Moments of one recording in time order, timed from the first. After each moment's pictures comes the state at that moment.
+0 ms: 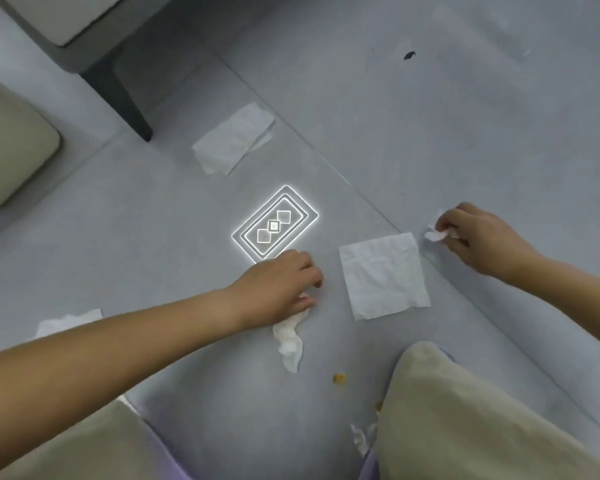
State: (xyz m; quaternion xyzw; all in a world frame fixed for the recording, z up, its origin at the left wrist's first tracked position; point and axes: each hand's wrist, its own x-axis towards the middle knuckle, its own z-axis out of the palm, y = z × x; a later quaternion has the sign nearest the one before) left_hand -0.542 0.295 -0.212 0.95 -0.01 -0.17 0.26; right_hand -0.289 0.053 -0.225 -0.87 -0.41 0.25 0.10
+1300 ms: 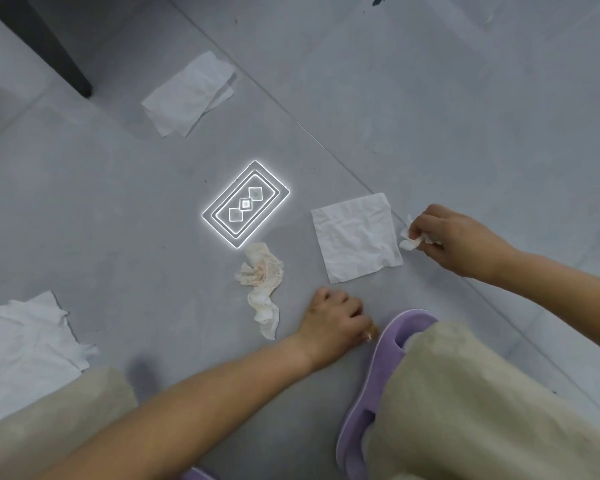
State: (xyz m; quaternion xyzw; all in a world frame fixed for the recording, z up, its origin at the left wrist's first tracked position) left_hand -0.559 0.139 -0.273 0.97 -0.07 -0.09 0.21; right_hand -0.335 0.025 -0.207 -0.84 -0.45 0.28 0.06
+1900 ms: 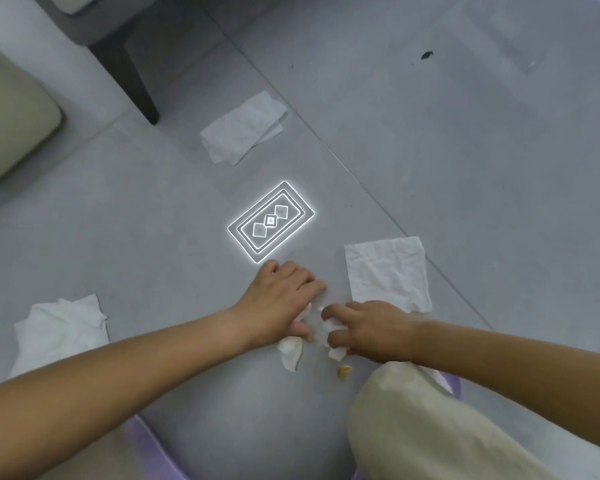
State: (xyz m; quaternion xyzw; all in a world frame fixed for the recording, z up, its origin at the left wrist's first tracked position) left_hand -0.565 0.280 -0.236 0.97 0.00 -0.17 0.16; right_hand -0.431 0.108 -0.236 -0.58 -0.74 0.34 -0.06
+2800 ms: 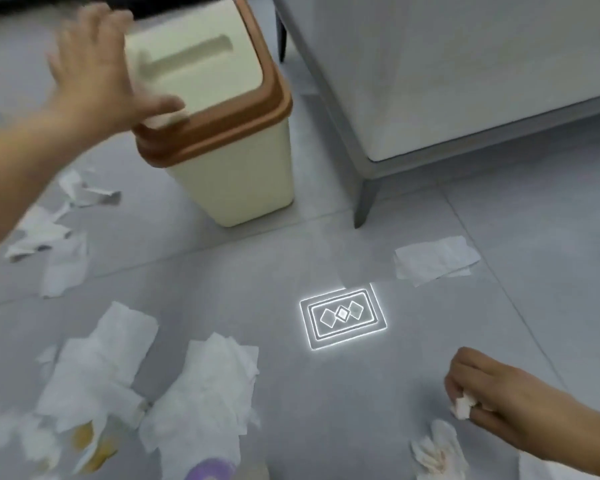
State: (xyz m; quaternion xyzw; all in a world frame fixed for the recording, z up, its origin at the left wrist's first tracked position) left_hand -0.756 0.706 -0.006 0.83 0.52 0.19 -0.06; right_hand -0.421 0.275 -0.141 -0.59 -0.72 0.35 0.03
